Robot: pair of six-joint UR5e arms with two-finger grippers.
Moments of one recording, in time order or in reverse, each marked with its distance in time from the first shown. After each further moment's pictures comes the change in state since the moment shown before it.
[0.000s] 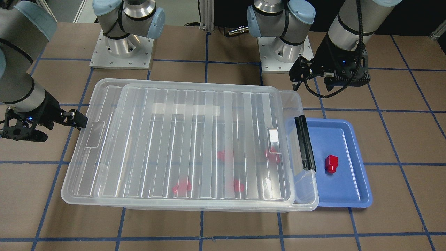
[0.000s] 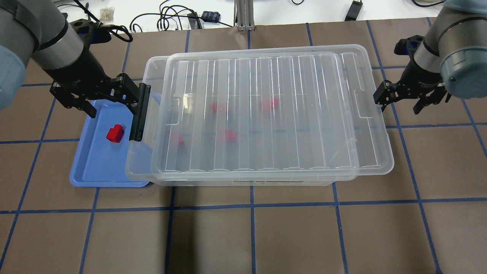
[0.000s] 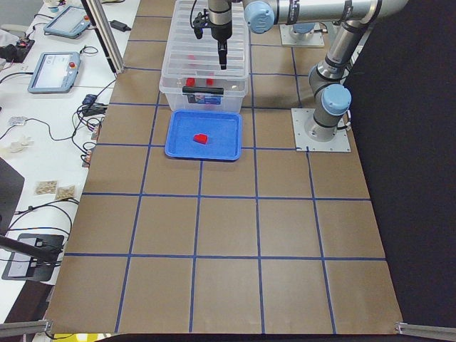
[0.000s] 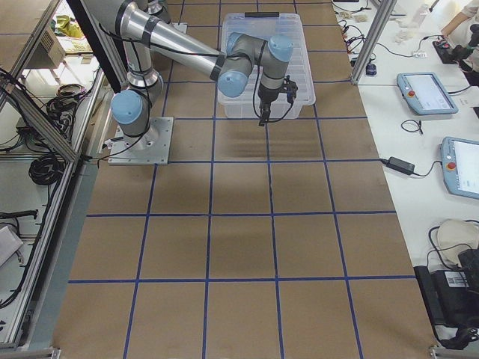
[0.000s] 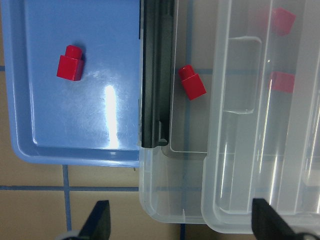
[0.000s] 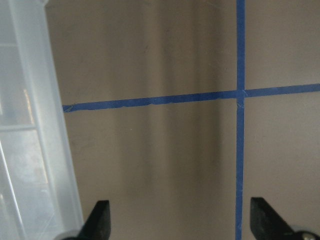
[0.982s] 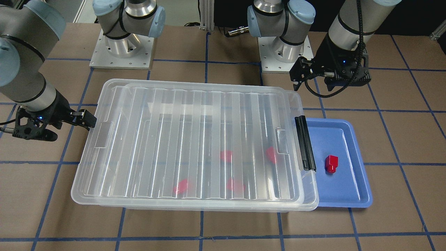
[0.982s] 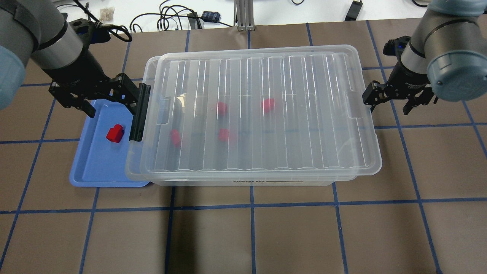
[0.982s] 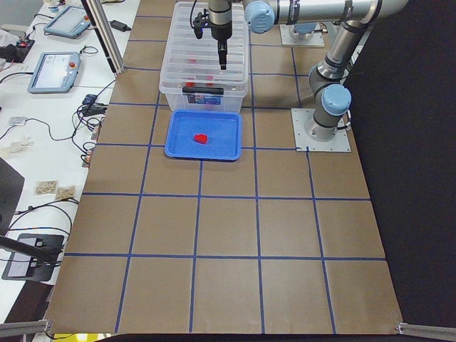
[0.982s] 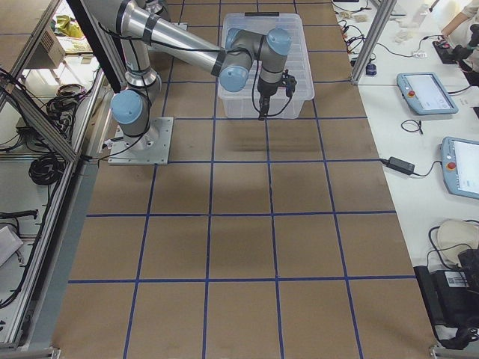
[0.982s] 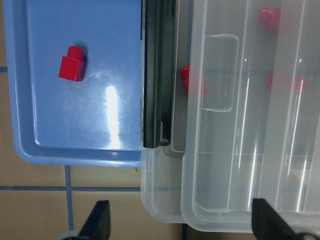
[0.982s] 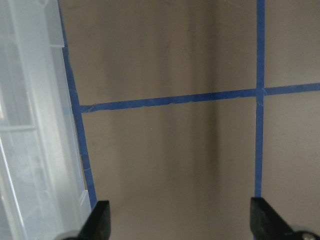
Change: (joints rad) left arm 0.001 0.001 0.000 0.002 0.005 0.003; right arm 0.050 -0.003 0.002 -0.006 0.003 0.056
